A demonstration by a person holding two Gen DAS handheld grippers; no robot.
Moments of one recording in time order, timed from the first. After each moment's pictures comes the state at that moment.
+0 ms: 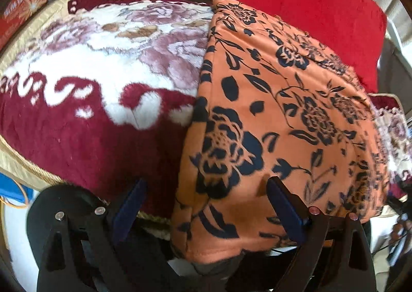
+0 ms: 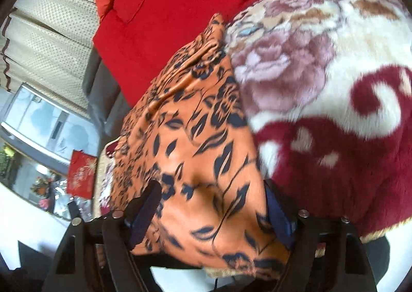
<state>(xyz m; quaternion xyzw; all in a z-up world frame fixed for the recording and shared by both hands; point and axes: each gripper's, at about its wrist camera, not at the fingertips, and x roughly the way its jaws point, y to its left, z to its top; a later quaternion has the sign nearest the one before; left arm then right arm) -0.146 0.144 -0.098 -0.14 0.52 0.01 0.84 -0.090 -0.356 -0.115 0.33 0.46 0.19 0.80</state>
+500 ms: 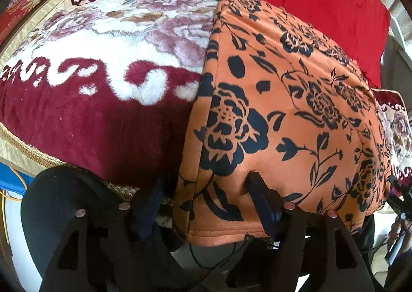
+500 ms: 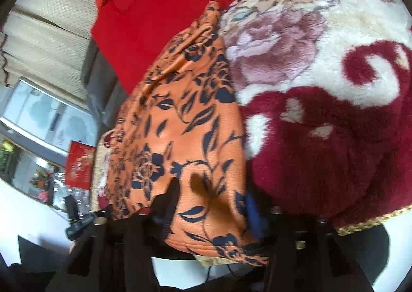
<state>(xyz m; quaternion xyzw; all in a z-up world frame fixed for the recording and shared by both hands) -0.155 0.141 -0.109 -0.13 0.54 0.02 0.83 -0.095 -0.358 -0.137 0.33 0.47 0.19 0.80</state>
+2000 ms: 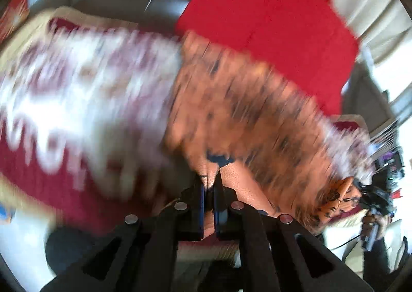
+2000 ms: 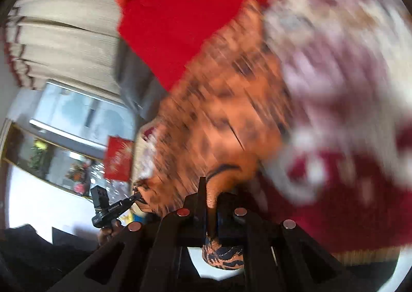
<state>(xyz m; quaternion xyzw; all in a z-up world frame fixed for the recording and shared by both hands) -0.080 0.152 0.008 -0.19 0.45 -0.08 0.87 -0.017 -0.354 -0.067 0.39 0.43 0.31 0.75</state>
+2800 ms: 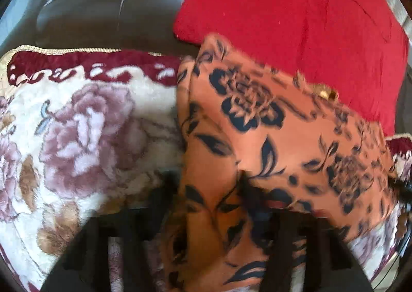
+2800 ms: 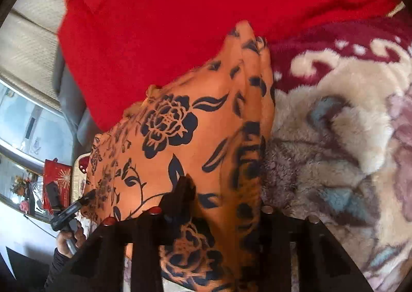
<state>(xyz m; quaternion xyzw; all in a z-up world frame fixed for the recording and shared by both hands) 0.119 0.129 -0.077 -0.12 0.51 0.00 0.85 0.172 -0.300 -0.101 0.26 0.52 0.18 0.79</state>
